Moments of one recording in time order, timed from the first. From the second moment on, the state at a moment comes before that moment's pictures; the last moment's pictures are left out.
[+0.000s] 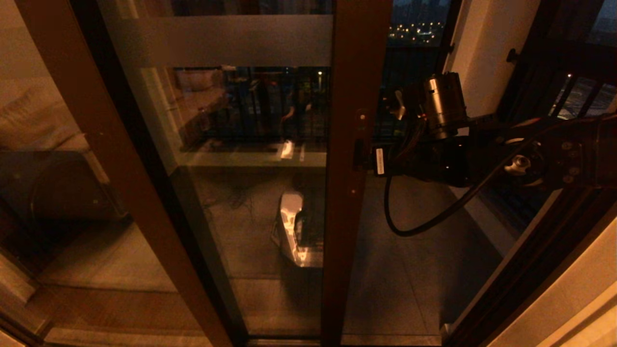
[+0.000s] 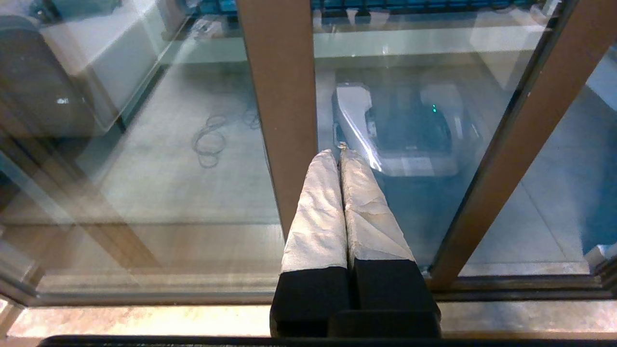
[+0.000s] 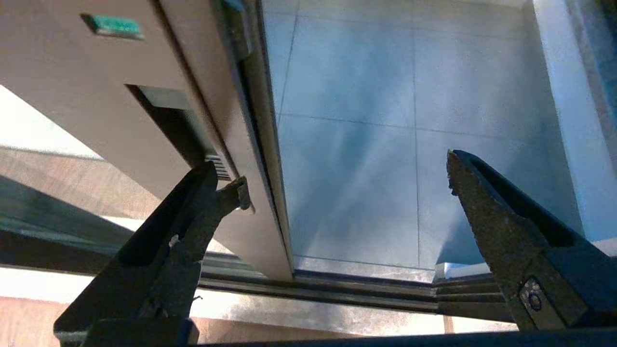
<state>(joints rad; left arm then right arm) 0.00 0.00 -0.01 0.02 -0.03 0.06 0.56 1.89 -1.51 0.03 -0.42 0.14</state>
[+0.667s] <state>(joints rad) 0.00 0.00 -0.01 0.02 -0.03 0.06 0.55 1.95 -1.59 0.03 -0.42 0.11</state>
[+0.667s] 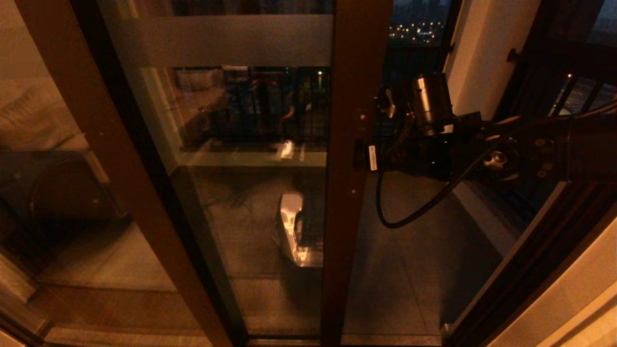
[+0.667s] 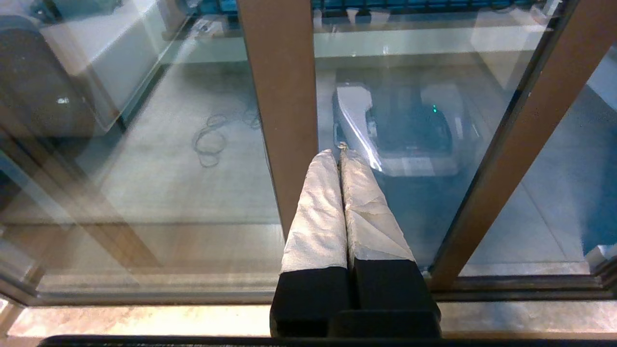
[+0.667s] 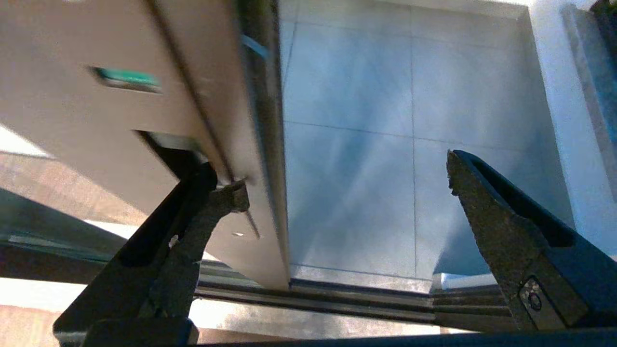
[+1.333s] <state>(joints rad) 0.00 0.00 -0.01 0.02 -0.03 0.06 0.49 1.95 -1.58 0.03 -0.42 0.09</state>
